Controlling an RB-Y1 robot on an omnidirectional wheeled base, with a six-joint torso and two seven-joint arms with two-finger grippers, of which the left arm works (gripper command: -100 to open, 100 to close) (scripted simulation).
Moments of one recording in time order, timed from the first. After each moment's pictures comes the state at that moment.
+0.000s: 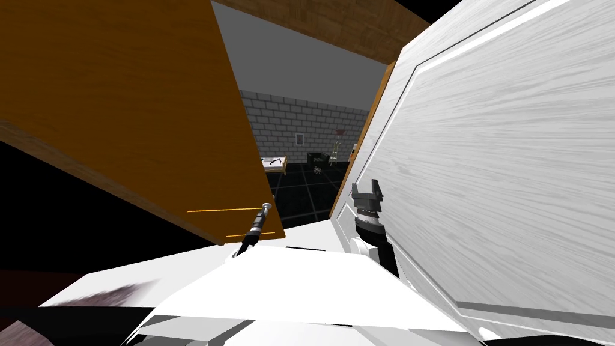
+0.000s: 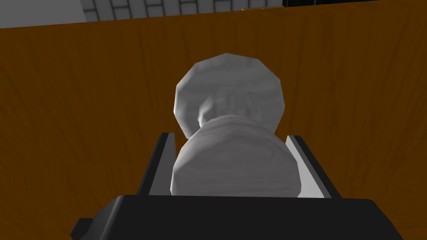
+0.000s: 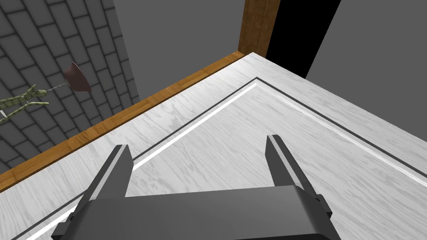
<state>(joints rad) 0.04 0.30 0.00 -0.70 0.20 -0.89 0.06</state>
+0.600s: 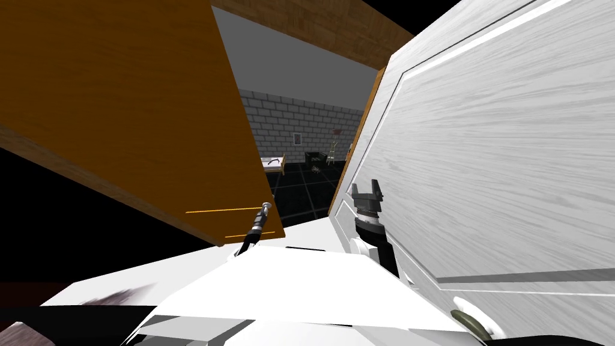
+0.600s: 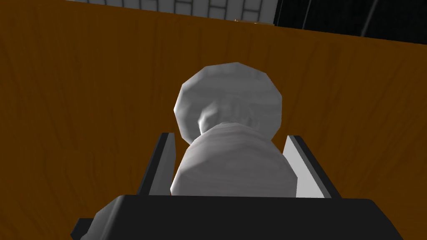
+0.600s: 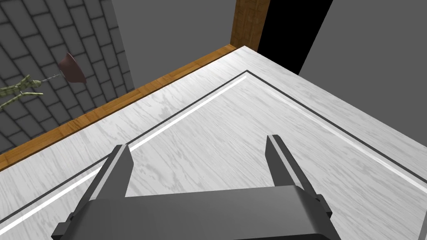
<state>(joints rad) 0.02 0.29 -0.02 -0.70 0.25 -0.88 0.21</state>
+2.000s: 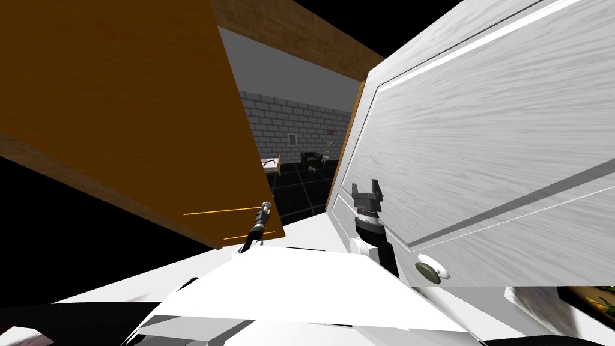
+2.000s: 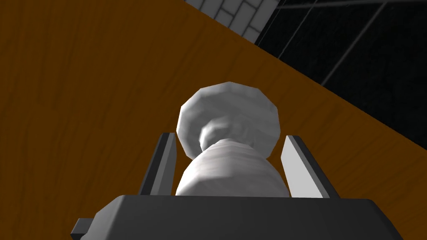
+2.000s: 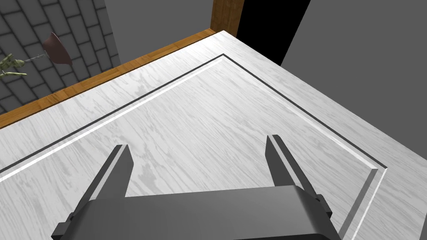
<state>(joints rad) -0.02 0.29 -0.07 -0.67 0.36 -0.88 0.54</state>
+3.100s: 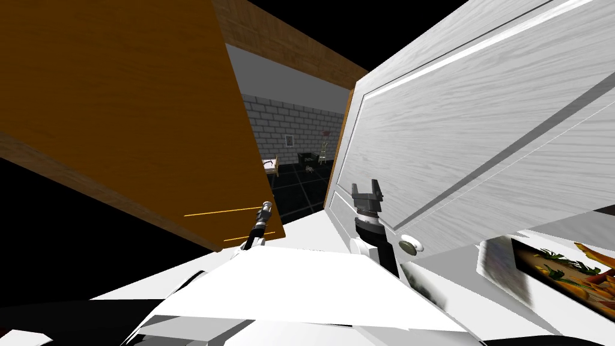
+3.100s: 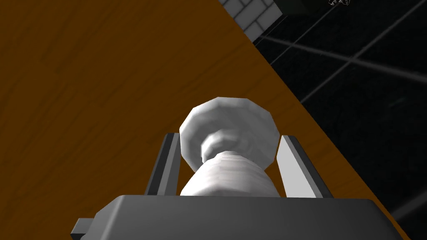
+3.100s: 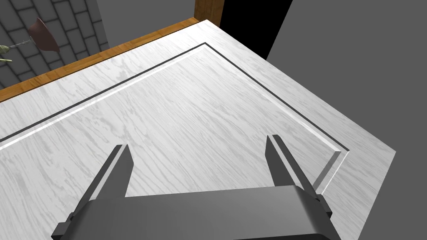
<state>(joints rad) -0.06 0.29 -0.11 -0.65 0.44 -0.88 0.81</state>
